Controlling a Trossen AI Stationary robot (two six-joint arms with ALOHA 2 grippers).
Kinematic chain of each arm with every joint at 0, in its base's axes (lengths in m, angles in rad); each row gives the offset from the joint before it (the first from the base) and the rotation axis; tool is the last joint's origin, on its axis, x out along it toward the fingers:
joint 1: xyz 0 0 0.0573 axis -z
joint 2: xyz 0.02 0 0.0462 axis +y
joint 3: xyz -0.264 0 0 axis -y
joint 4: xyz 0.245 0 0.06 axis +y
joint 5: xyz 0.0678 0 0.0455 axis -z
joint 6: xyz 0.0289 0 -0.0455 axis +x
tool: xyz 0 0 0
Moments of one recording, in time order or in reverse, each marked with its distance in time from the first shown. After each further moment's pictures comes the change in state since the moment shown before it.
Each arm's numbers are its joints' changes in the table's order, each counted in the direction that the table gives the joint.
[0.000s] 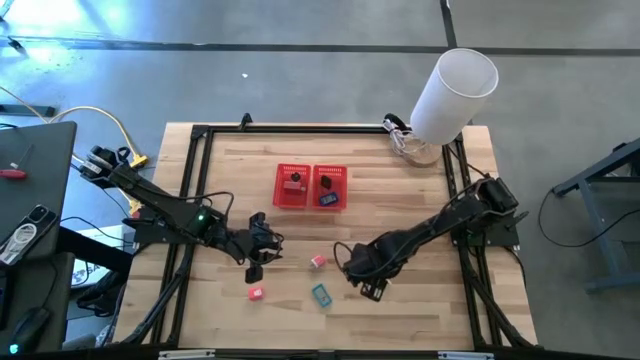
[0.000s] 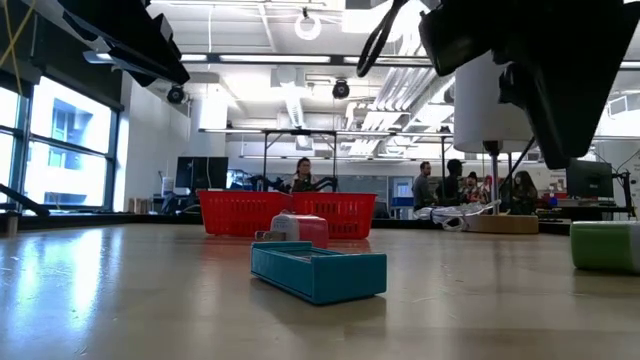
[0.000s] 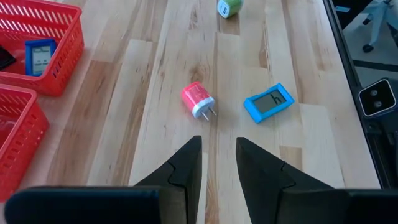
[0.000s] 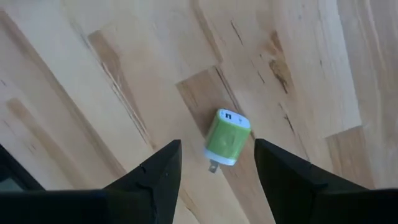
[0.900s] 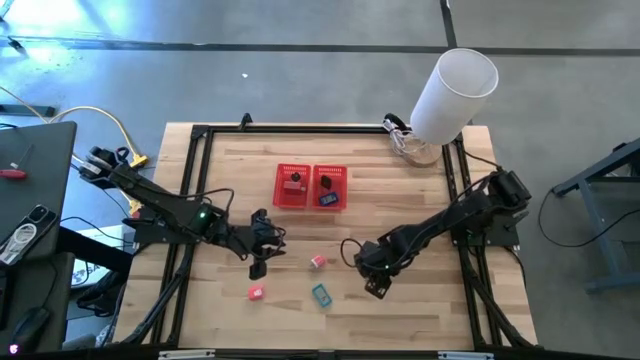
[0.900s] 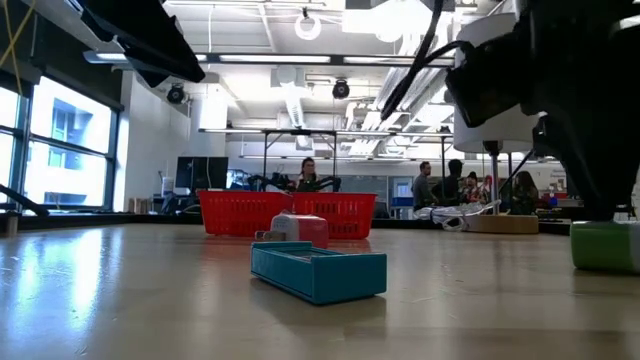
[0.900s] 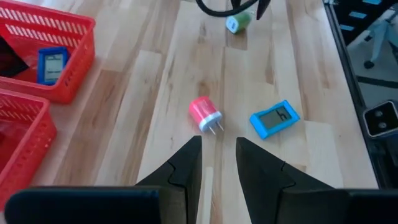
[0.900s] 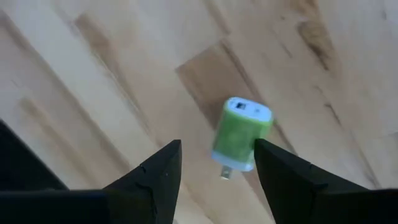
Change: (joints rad) left arm -0.035 0.000 0.000 -0.035 -0.002 -0.006; right arm 0.029 -0.115 -0.306 -0.333 -0.149 0.100
